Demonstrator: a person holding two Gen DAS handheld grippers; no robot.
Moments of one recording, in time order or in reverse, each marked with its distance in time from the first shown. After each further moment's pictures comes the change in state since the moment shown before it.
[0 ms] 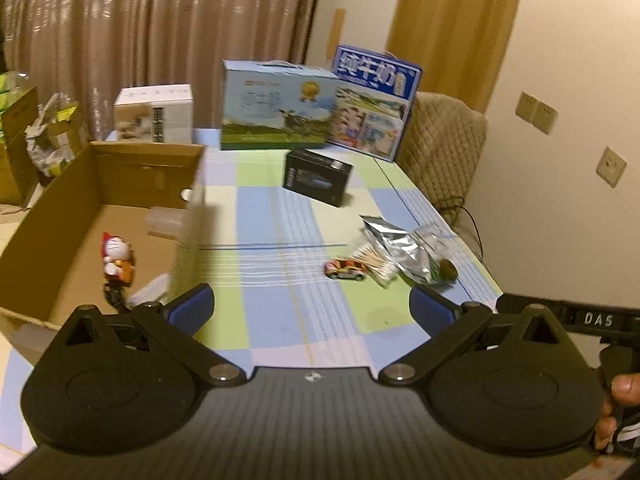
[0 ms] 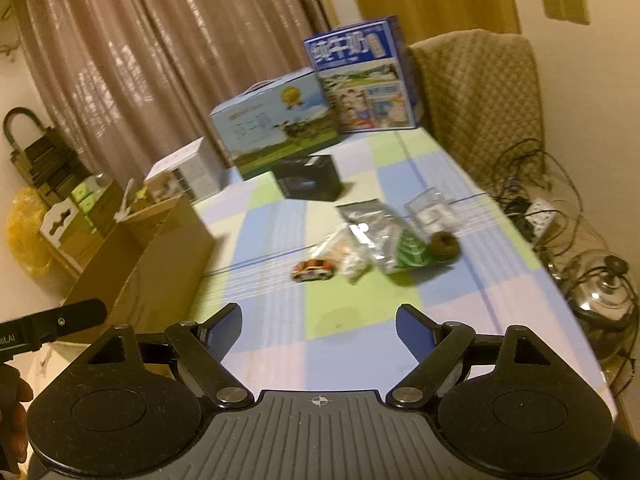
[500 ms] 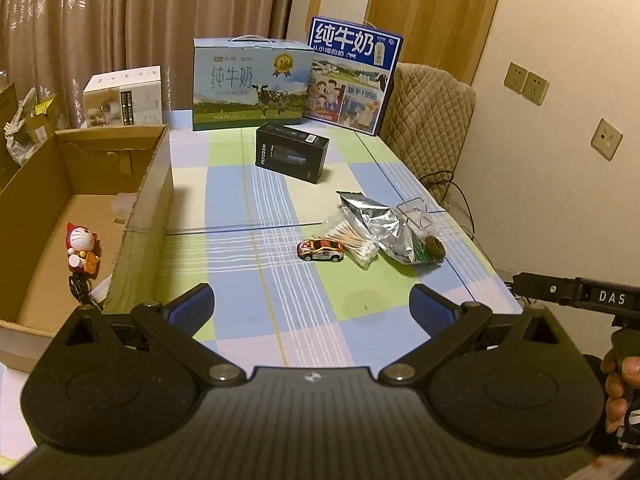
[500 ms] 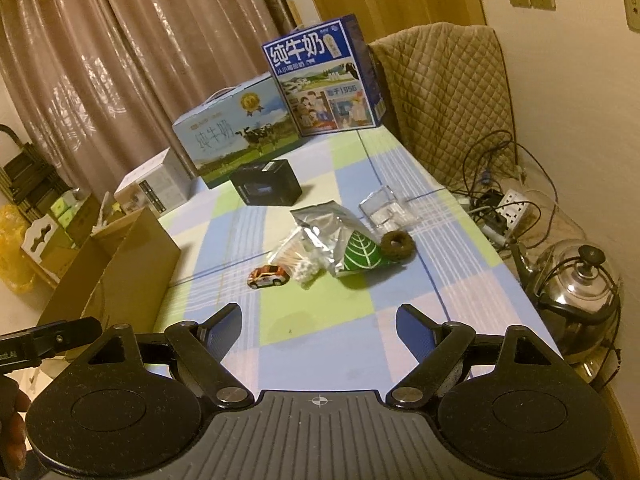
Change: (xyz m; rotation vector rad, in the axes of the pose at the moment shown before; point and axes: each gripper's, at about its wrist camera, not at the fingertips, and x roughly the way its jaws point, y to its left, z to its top) left arm 0.033 -0.027 -0.004 0.030 0.063 -0.022; right arm 0.003 -0.041 0.004 0.041 0.002 -0.035
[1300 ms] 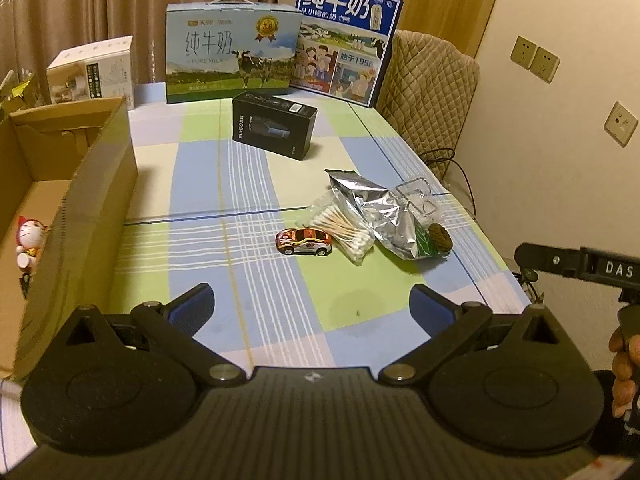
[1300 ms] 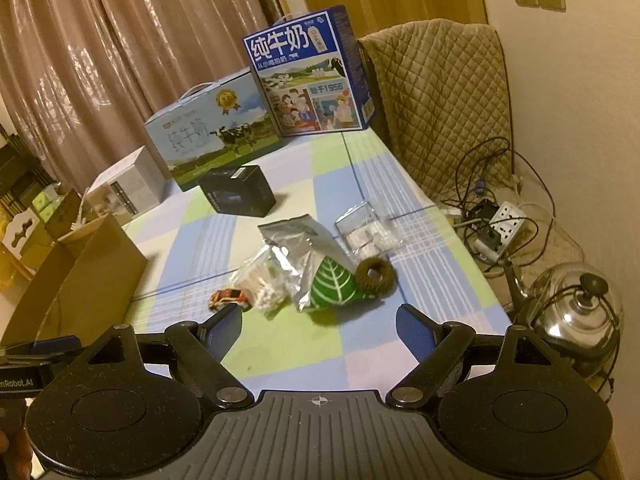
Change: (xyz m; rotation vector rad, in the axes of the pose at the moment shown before) left arm 0.081 -0.014 0.011 -0.002 0.080 -0.020; right arm 0.060 -0.031 0.038 -0.038 0.014 -0.044
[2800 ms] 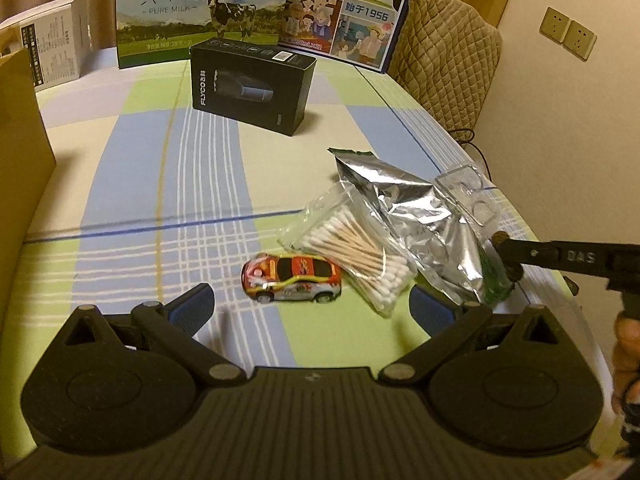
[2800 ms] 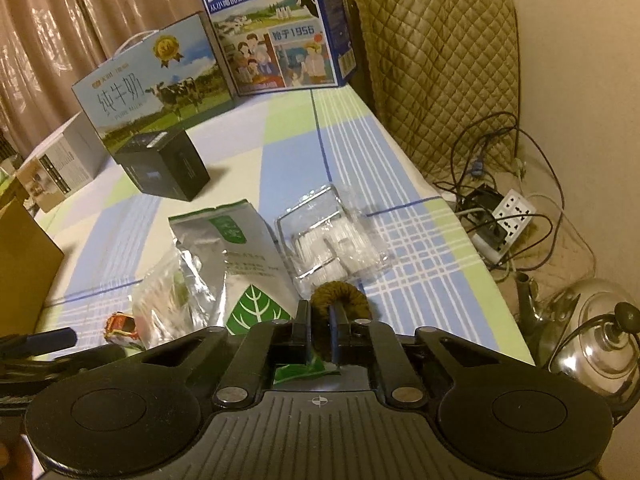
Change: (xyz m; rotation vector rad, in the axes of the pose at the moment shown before) left arm 0.158 0.001 0.022 0.003 0.055 -0.012; right arm 0.143 -0.042 0.023 -0.021 0.084 -0.068
